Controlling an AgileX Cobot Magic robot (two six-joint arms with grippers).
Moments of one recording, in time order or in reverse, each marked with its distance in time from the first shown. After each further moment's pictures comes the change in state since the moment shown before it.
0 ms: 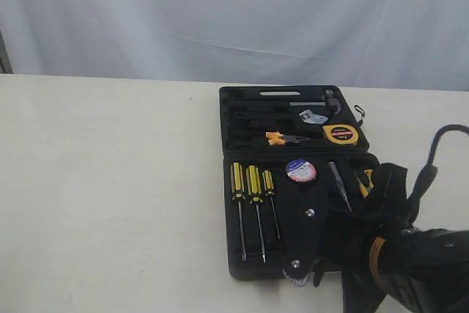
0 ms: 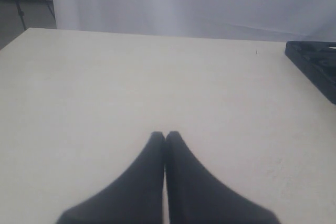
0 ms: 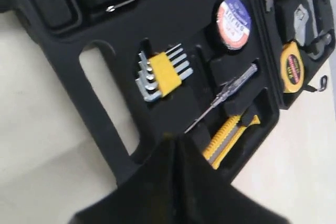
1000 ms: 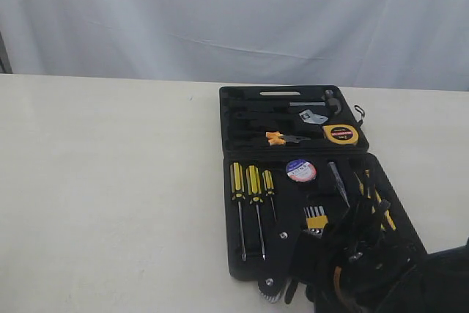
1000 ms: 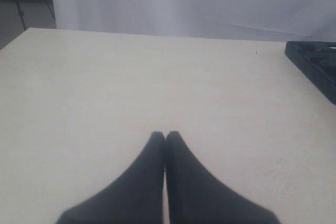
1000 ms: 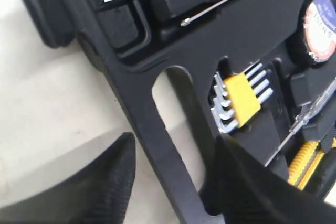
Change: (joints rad) left arm 0.000 0.000 0.000 0.000 0.000 0.000; right arm 0.000 0.224 -0.007 -0.193 -0.103 0.307
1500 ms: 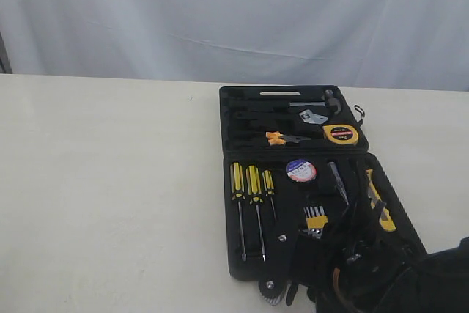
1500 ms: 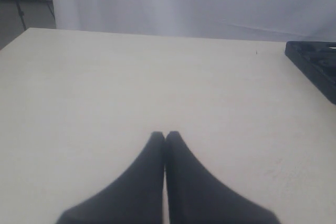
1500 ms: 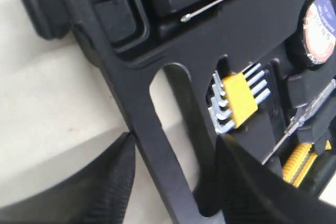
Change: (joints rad) left arm 0.000 0.000 0.000 0.000 0.000 0.000; right arm 0.000 0.015 0.000 -0.033 0.018 0.000
